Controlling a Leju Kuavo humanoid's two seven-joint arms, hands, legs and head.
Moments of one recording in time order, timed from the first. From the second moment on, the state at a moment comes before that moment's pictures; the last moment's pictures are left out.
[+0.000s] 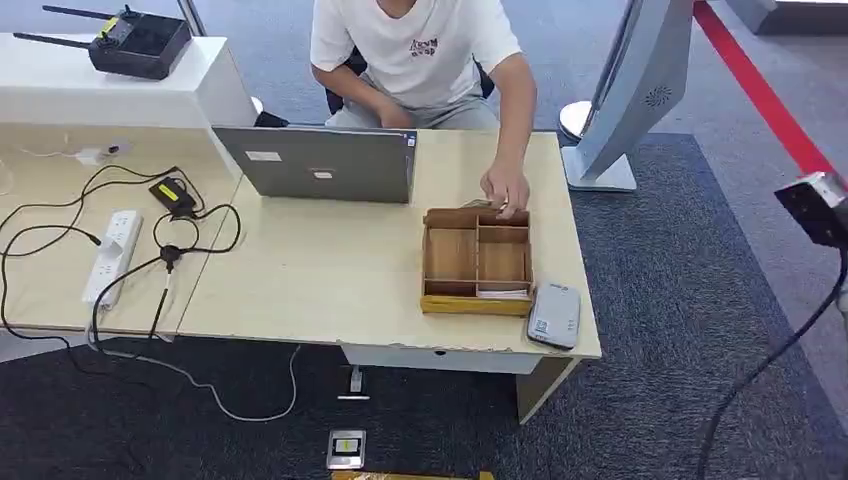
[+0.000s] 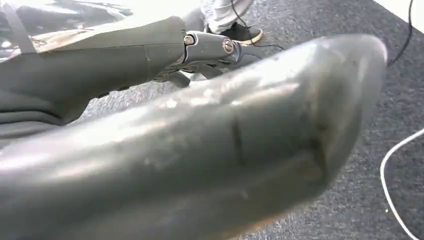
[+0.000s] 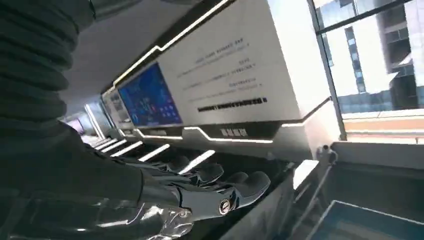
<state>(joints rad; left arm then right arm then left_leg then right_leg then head) -0.10 0.16 -0.02 -0.19 -0.24 0.46 -0.12 -0.80 -0.62 -0.11 -0.59 0.82 -0.67 -0.55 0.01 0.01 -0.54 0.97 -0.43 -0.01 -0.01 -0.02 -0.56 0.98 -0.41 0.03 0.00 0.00</state>
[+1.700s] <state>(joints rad) -0.12 0.12 0.03 -0.19 -0.30 0.37 -0.10 -0.18 -0.34 -1.03 -0.18 0.78 -0.14 0.22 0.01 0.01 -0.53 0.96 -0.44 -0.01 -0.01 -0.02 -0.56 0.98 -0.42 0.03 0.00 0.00</state>
